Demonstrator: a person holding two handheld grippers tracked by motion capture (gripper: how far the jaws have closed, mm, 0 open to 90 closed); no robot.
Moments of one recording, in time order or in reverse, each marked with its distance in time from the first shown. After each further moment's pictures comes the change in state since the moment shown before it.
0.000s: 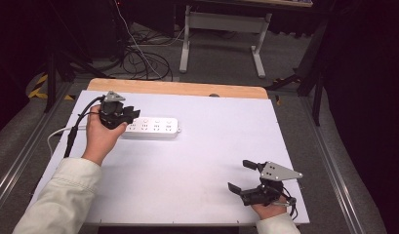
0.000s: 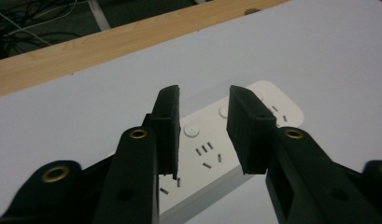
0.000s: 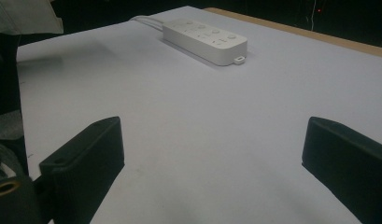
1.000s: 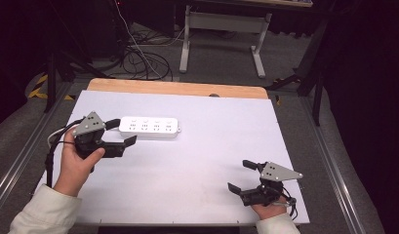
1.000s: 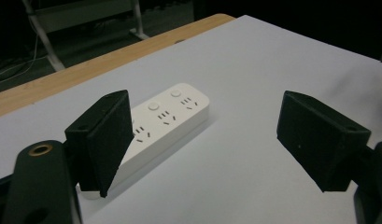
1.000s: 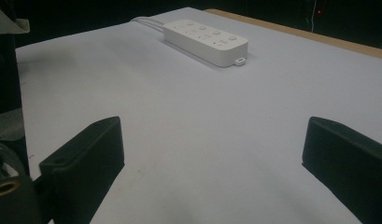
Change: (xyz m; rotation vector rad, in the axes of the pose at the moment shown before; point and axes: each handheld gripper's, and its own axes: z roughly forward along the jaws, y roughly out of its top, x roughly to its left) left arm -0.035 -0.041 -0.084 -0.164 -0.166 0.135; right arm 0.001 0.000 0.000 -0.002 -0.001 -0.002
